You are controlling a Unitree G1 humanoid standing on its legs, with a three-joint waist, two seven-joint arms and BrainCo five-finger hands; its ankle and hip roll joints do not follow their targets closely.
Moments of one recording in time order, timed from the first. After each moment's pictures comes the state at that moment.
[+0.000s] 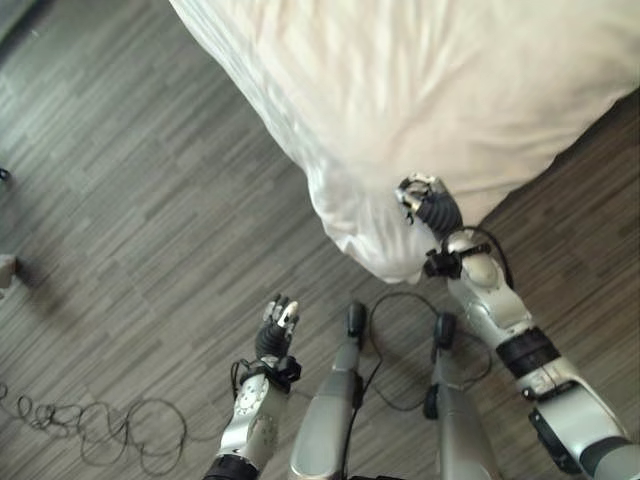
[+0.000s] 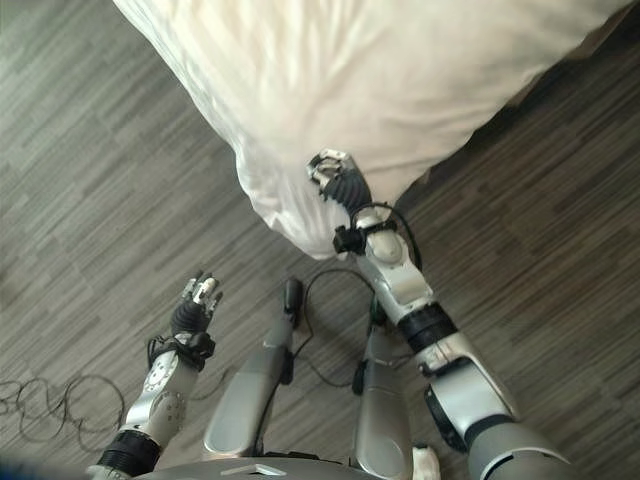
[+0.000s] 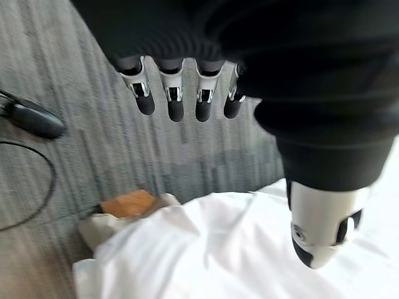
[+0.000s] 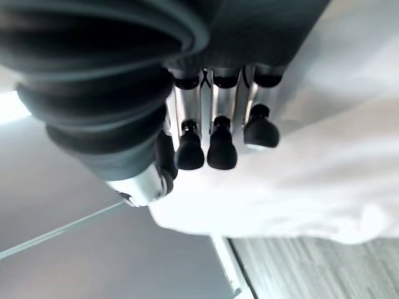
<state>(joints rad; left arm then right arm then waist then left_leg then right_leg) -0.02 0.21 -0.25 0.39 -0.78 -0.23 0.11 -0.64 -0.30 0.33 0.44 0.51 -0.26 -0.07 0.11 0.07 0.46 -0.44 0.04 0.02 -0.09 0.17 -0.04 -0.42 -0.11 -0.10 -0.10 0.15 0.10</state>
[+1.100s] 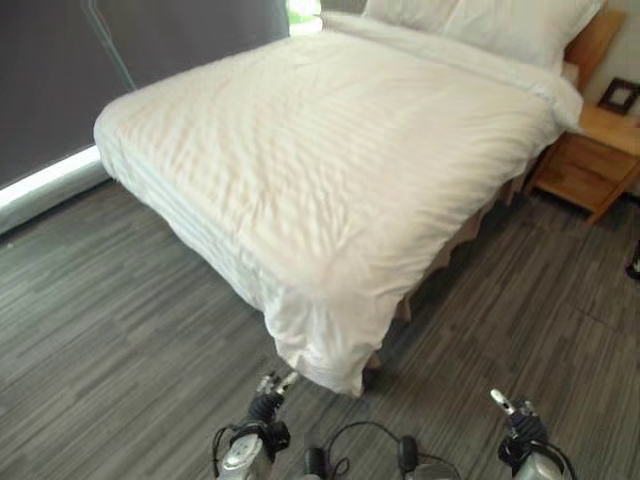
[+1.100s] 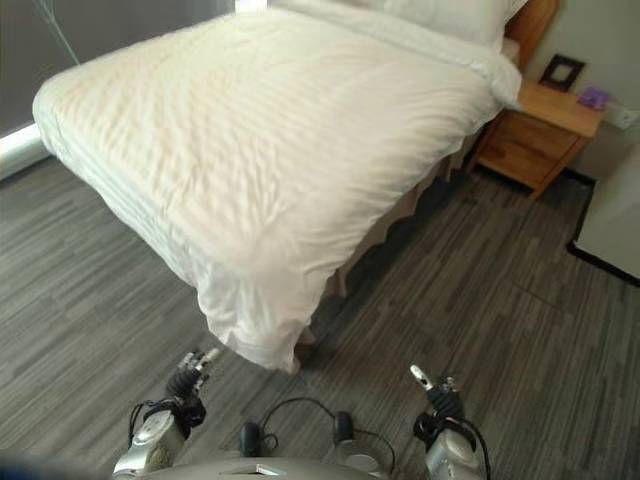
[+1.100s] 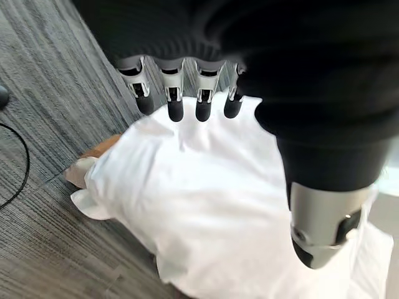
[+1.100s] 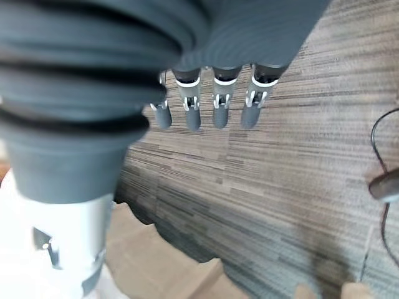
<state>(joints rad) 0.12 0.20 -0.20 0.66 -0.46 -0.14 0.05 0.18 -0.19 -0.06 0.79 0.51 -0.18 -0.12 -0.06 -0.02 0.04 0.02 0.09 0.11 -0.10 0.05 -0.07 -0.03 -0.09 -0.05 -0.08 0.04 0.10</state>
